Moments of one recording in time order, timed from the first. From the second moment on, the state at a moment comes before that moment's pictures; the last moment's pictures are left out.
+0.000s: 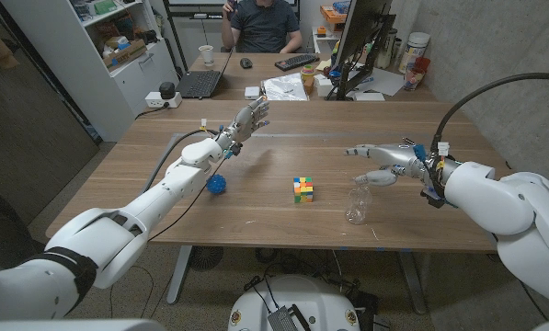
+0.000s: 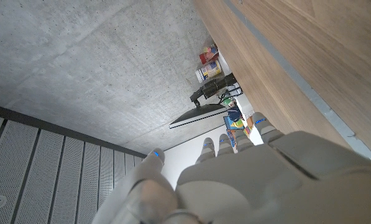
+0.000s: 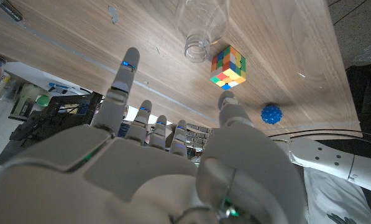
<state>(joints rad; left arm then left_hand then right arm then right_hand) 0.47 0.41 0.60 -0.94 -0.56 -0.33 -0.36 0.02 0.06 0.40 0.16 0.19 -0.11 -0.01 0.18 0.17 -0.17 0.03 0.19 0.17 -0.17 0.07 0.18 0.18 -0.12 0.15 0.34 0.20 -1.57 -0.76 0.15 -2.61 -0.78 -0.24 0.68 0.56 0.01 0.40 -0.18 0.19 0.11 -0.15 0.19 0.20 0.06 -0.04 0.19 0.20 0.19 0.03 0.20 0.18 0.70 0.18 0.23 0.17</state>
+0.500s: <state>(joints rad) 0.47 0.42 0.61 -0.96 -0.55 -0.31 -0.35 0.02 0.06 0.40 0.16 0.19 -0.11 -0.01 0.18 0.17 -0.17 0.03 0.19 0.17 -0.17 0.07 0.18 0.18 -0.12 0.15 0.34 0.20 -1.52 -0.90 0.09 -2.60 -0.73 -0.36 0.72 0.61 0.00 0.40 -0.18 0.19 0.06 -0.18 0.18 0.20 0.03 -0.04 0.19 0.20 0.19 0.03 0.20 0.18 0.75 0.18 0.23 0.17</state>
